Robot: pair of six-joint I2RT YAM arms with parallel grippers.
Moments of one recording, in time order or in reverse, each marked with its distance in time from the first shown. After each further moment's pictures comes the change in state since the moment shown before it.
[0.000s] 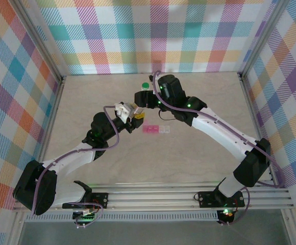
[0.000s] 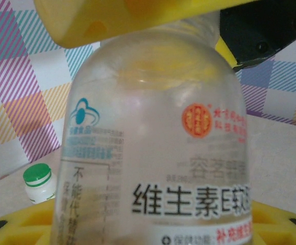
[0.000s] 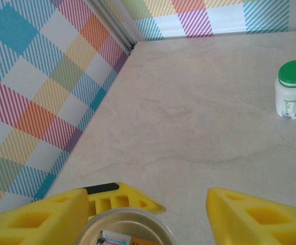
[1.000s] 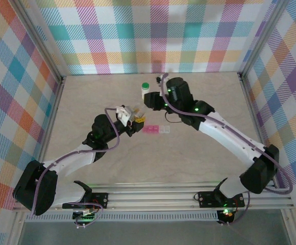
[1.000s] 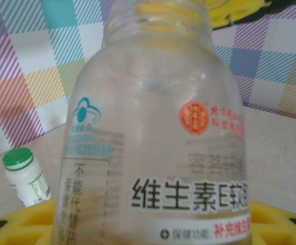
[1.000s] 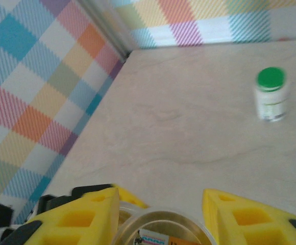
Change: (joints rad) left arm -0.005 -0.012 -0.043 -0.012 0.029 -0.022; right arm -0.065 -0.124 -0.128 0.040 -0.006 -0.024
